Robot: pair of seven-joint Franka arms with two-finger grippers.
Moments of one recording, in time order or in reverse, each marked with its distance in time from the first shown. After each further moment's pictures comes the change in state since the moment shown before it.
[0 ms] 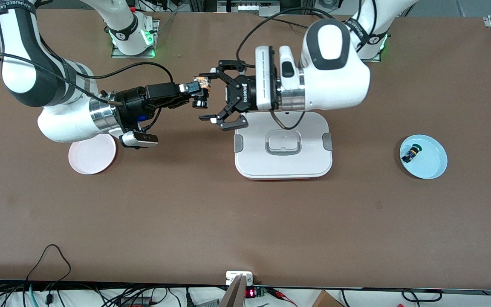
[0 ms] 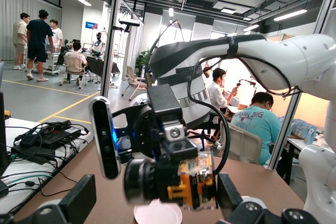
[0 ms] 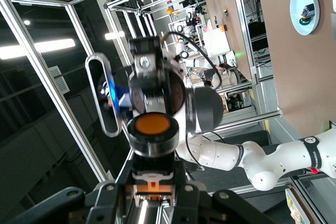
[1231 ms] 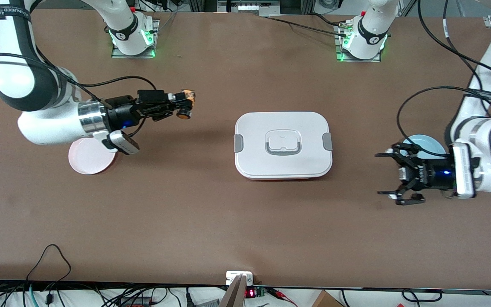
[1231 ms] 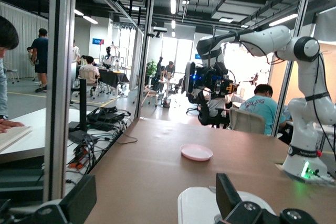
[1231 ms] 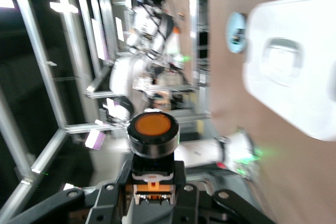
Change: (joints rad) left arm 0.588 0.219 0.166 0.061 0.265 -0.649 0.219; right arm -0.112 -0.017 -0.015 -0.051 -0.364 -0.057 -0.296
